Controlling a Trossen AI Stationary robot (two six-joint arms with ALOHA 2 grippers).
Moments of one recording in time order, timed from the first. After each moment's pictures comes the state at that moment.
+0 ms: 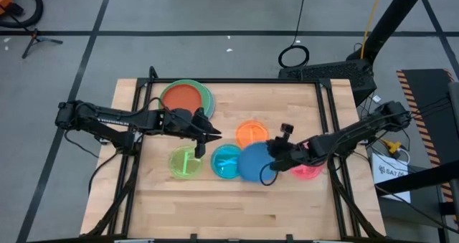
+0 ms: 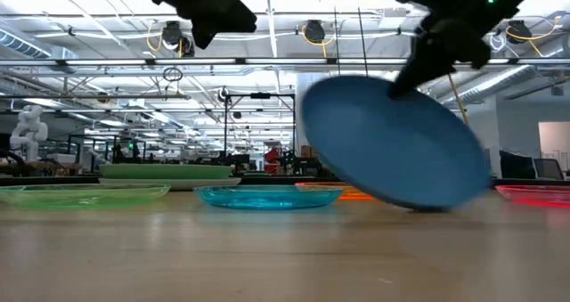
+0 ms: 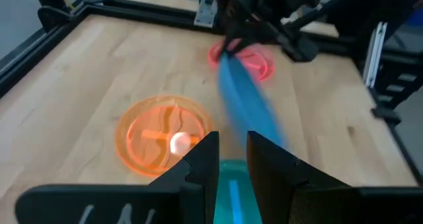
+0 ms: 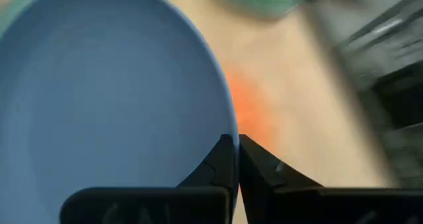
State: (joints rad) left arm -0.02 1.25 0.89 -0.08 -0.01 -0.17; right arm 0.36 1.30 0.78 -0.48 0.74 0.26
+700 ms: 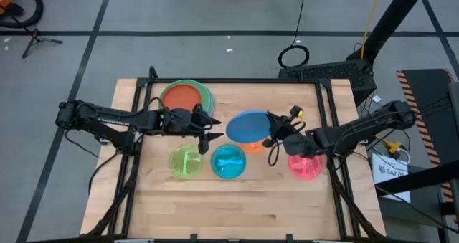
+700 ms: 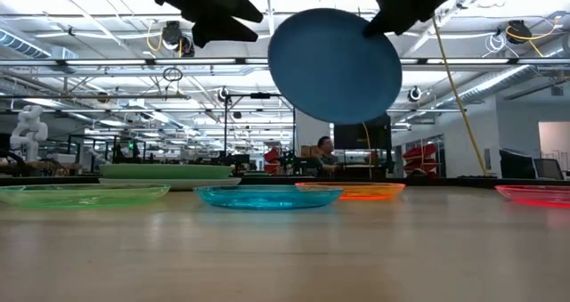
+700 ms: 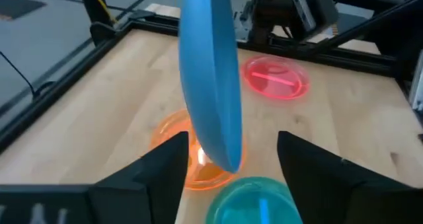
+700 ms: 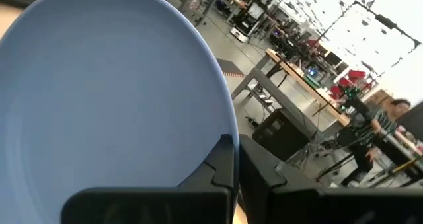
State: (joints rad) left arm -0.03 1.26 0.89 -0.05 -0.15 -0.17; right arm 0.27 1.21 0.78 -0.06 1.16 -0.14
